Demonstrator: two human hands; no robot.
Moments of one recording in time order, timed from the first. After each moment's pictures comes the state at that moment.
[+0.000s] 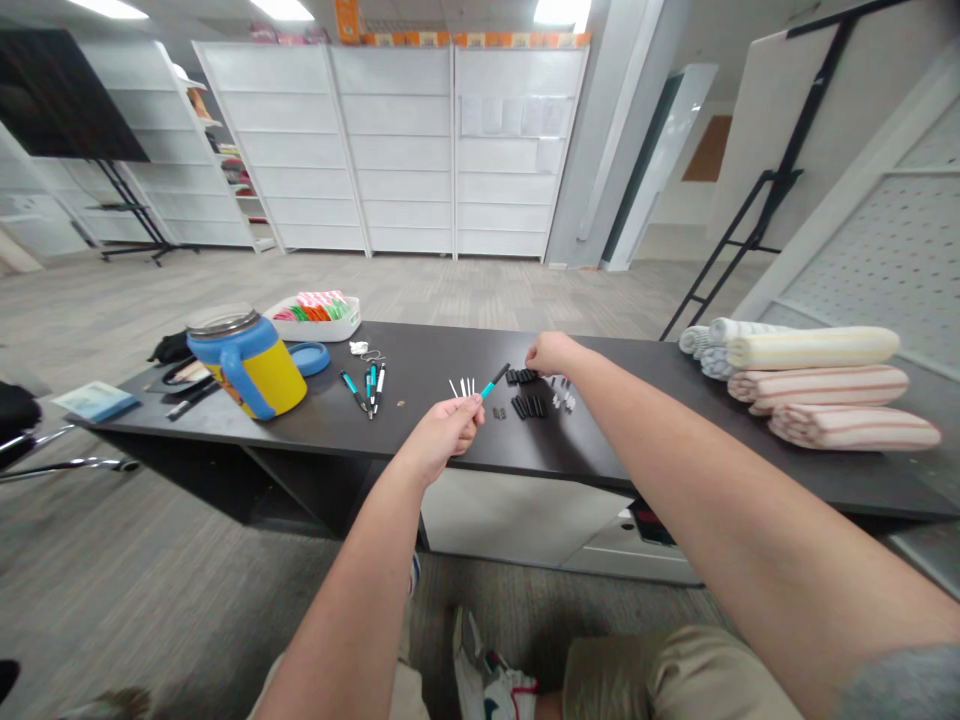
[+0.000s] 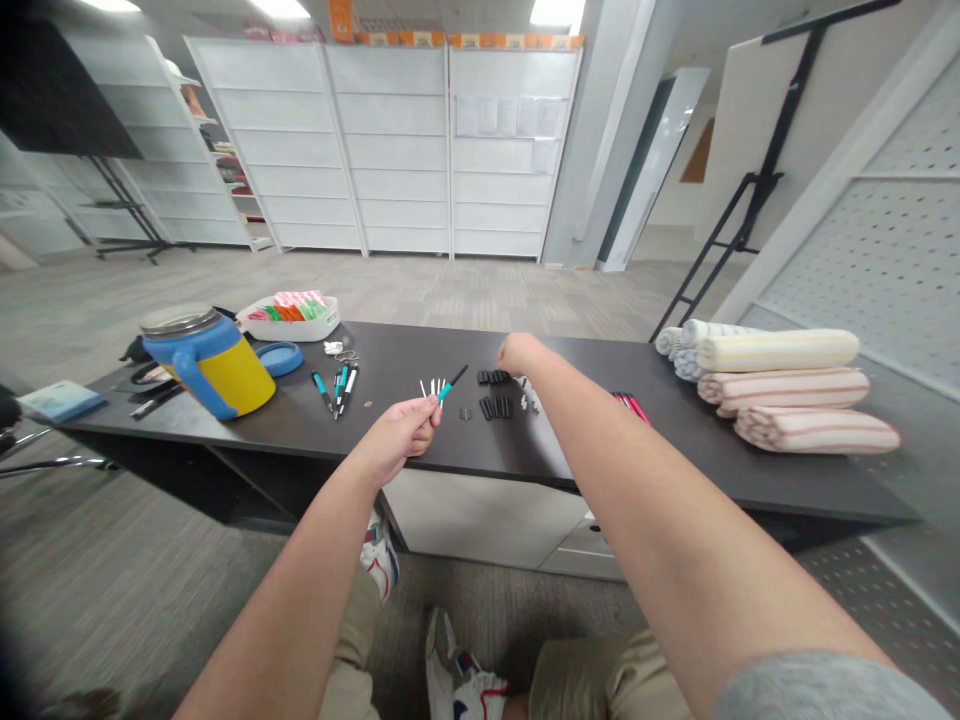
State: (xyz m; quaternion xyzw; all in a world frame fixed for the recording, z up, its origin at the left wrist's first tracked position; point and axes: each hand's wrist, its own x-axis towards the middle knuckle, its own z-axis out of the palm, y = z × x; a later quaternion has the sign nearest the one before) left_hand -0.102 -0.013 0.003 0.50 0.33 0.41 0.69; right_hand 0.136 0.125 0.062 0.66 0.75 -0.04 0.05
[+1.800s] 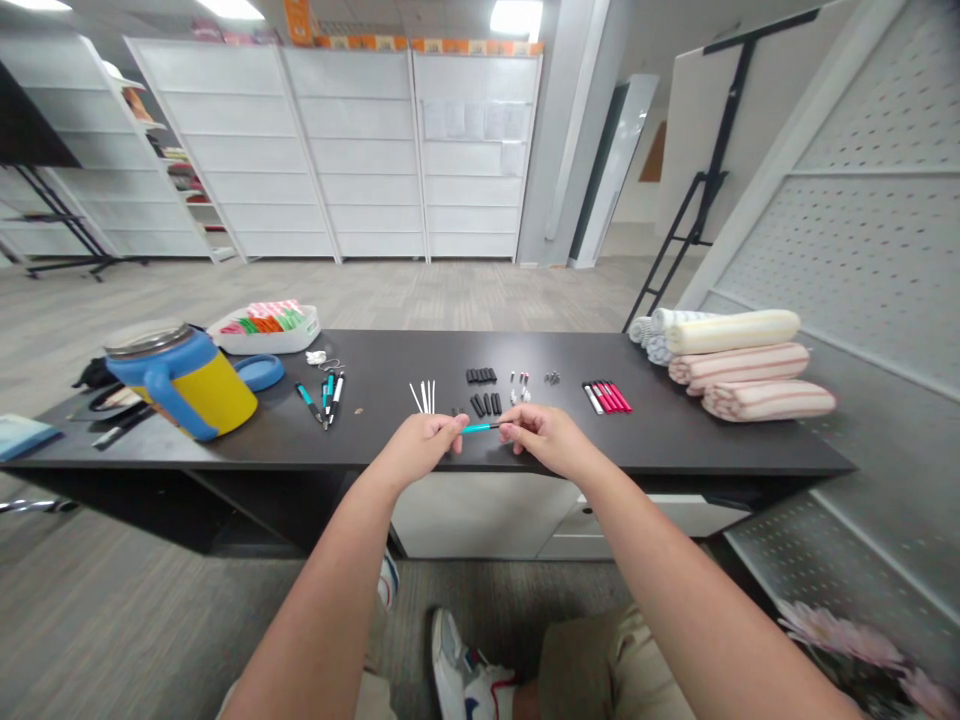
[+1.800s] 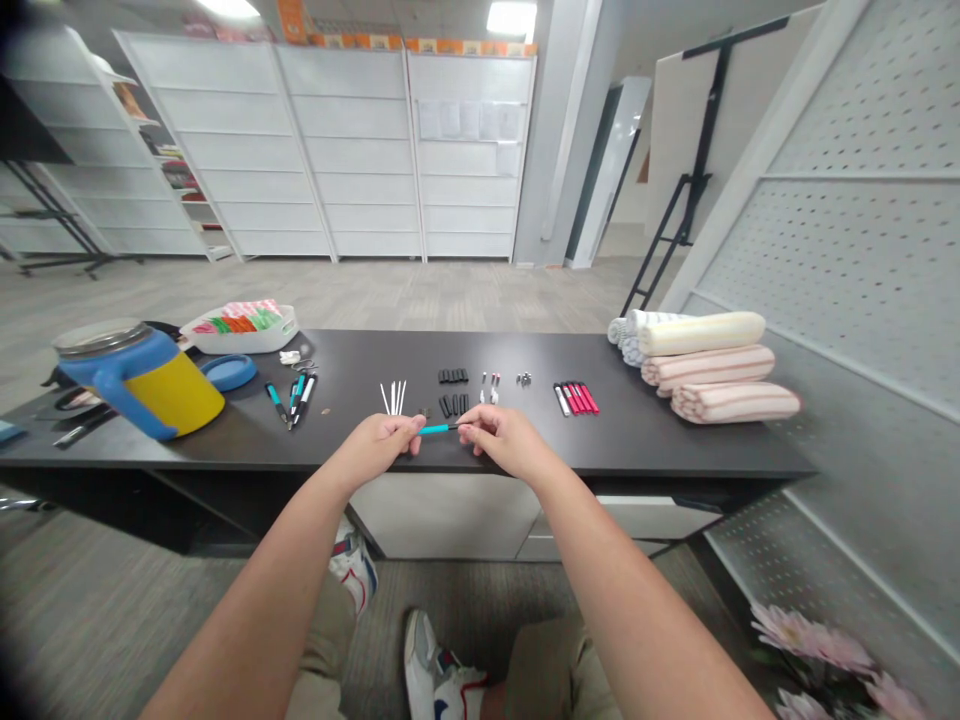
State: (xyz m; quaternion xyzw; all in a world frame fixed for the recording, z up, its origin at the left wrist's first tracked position) left_hand -0.076 -0.023 0.013 0.79 0.45 0.26 0.33; right_hand 0.182 -0.042 -0.008 0.46 0.71 -0.38 -0.38
